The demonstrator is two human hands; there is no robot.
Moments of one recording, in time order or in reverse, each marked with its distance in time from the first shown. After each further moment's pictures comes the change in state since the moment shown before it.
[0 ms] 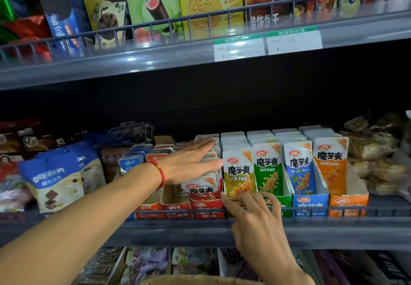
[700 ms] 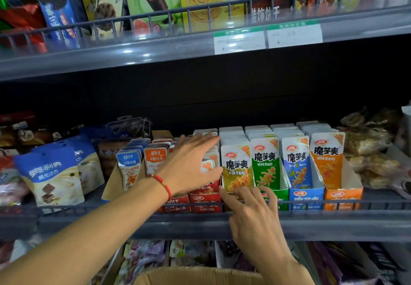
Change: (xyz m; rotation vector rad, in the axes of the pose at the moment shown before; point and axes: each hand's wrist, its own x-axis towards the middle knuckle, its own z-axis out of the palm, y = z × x) left_hand -0.003 0.006 0.027 0.181 0.384 0.052; right_hand -0.001 -0.004 -0.007 -0.018 -0.022 0.030
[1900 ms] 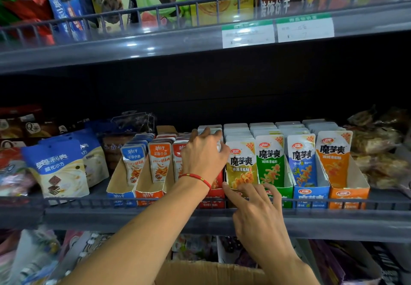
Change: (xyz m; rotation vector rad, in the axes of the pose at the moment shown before) left_hand 0.026 0.028 0.034 0.027 0.329 -0.354; right_hand 0.001 -0.001 -0.002 0.016 -0.004 0.004
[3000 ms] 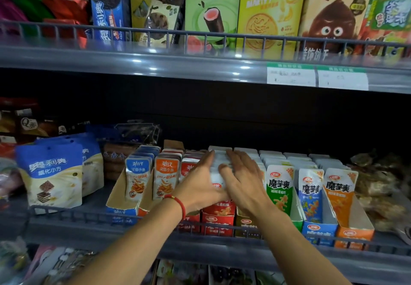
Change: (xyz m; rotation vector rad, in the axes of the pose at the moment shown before) left_hand -0.004 -0.062 -0.006 -0.783 -0.476 -0.069; right_hand 0.132 -0.030 -0.011 0.348 -0.185 0.155
